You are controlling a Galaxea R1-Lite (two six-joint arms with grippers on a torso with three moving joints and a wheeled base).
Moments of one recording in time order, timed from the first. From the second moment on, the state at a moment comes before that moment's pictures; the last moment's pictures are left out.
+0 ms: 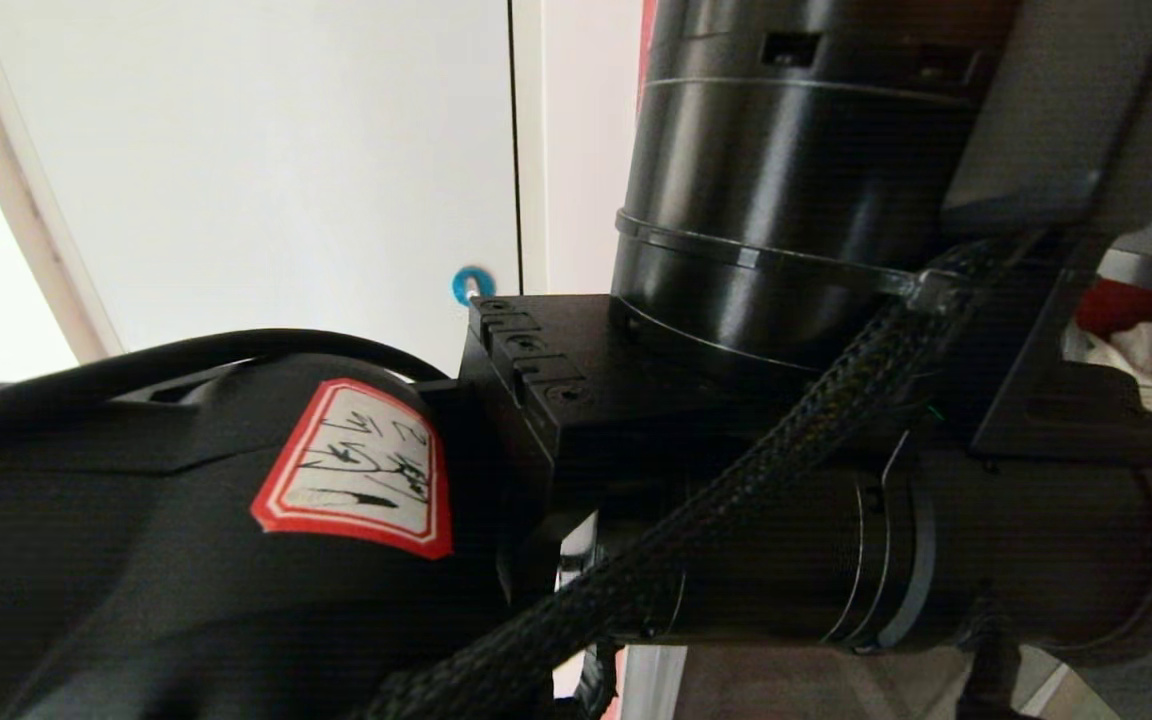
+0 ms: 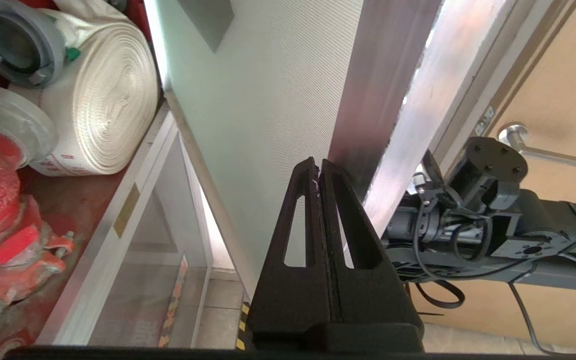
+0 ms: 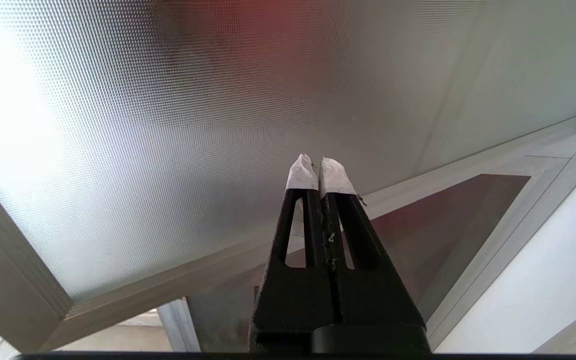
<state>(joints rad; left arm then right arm) -1.22 1.80 -1.51 -0.25 -0.34 -0.05 0.00 0.00 0.00 0.01 0.02 -0.04</state>
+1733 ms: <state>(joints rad) -0.24 1.30 -0.74 -0.47 -0.34 0.01 0.00 0.00 0.00 0.01 0.02 -0.04</state>
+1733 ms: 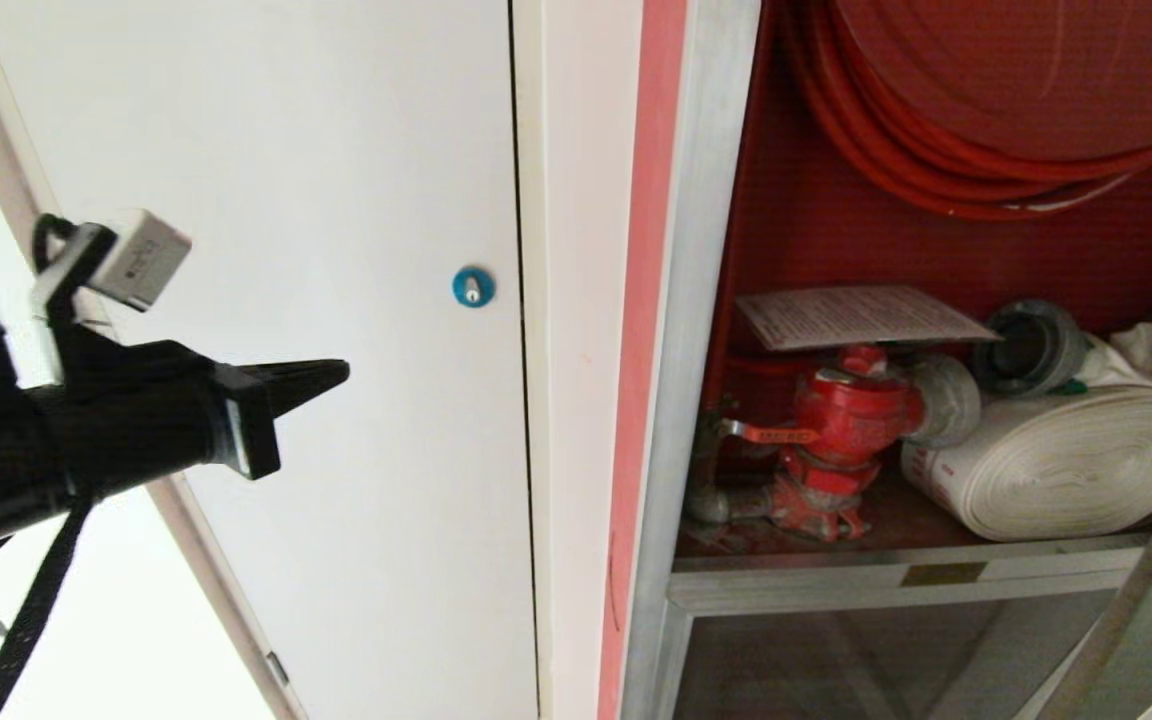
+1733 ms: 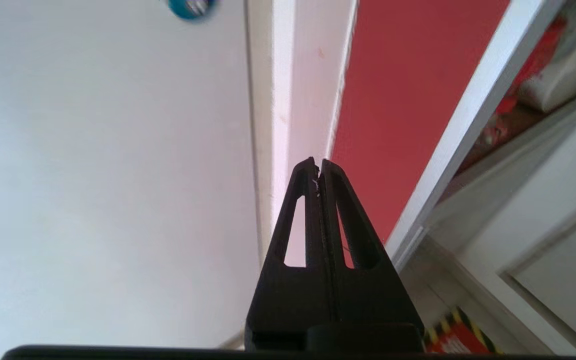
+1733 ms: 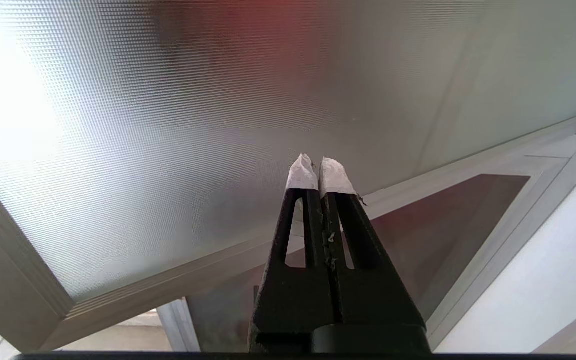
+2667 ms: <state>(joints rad) 0.08 0.51 -0.38 -0.44 -0.32 0.01 0.00 0.00 0.00 0.01 0.02 -0.04</state>
